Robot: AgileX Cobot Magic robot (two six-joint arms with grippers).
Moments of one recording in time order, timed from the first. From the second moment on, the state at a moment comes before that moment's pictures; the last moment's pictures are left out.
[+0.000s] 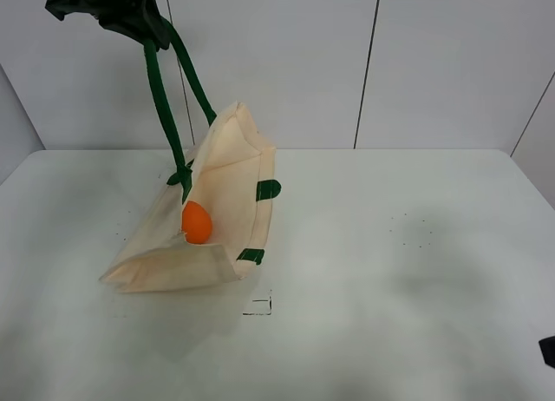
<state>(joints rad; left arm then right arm) -0.29 1.82 -2.08 -0.12 1.19 -0.18 0.08 0.50 -0.53 0.00 1.07 -0.02</state>
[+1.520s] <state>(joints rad) -0.37 2.11 -2.00 -0.08 1.12 -0.14 0.08 0.00 -0.49 0.00 1.03 -0.02</state>
